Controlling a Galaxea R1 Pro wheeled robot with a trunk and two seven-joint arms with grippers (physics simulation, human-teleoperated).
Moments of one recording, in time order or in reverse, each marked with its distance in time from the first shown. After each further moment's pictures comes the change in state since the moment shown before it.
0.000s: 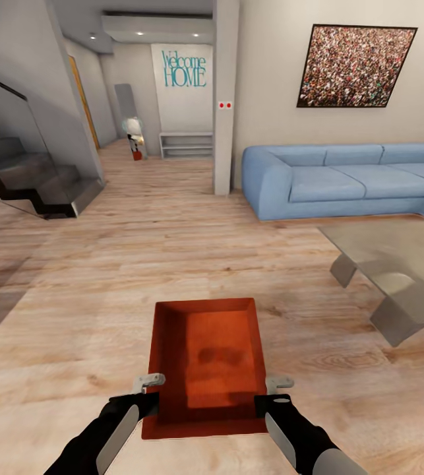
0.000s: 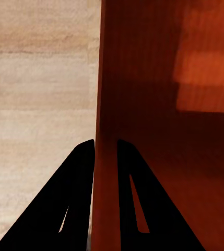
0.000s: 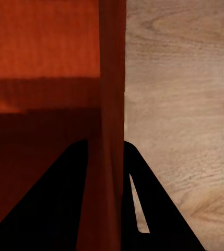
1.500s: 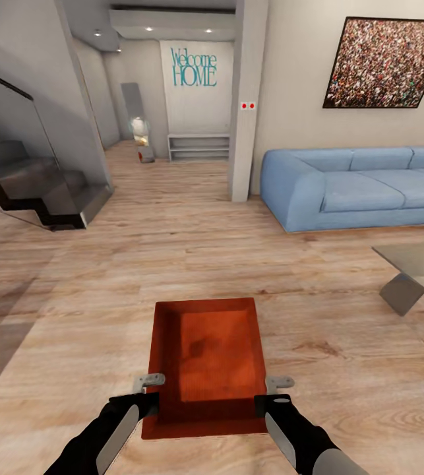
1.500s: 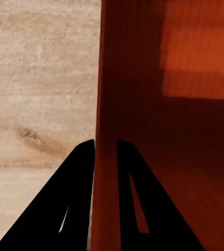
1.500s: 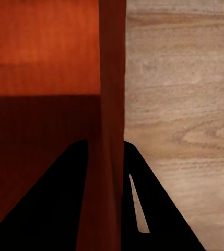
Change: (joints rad) left arm 0.000 0.000 0.000 0.000 0.000 0.000 0.000; right arm 0.000 0.000 0.000 0.000 0.000 0.000 0.000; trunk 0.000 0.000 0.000
